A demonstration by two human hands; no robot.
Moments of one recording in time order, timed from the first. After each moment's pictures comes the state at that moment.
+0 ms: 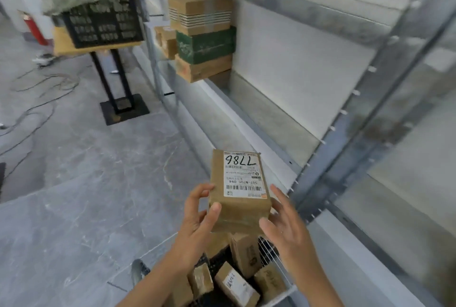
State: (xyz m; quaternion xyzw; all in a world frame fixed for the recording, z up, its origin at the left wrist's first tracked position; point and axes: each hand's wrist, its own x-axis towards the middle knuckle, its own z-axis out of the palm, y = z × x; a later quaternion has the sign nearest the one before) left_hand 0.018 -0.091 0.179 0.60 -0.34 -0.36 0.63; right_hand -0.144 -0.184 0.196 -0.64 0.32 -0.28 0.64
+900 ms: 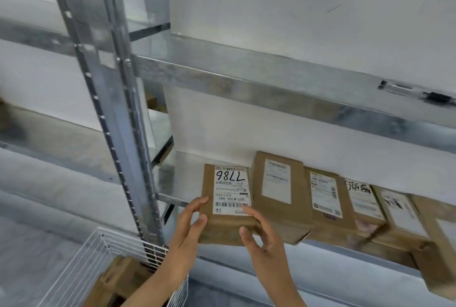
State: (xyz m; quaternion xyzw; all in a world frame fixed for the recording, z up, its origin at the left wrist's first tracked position) left_hand -0.247 -0.206 0.186 0.44 -0.50 -0.57 0.48; right_hand -0.412 -0.169 0.204 -0.48 0.57 -0.51 0.42
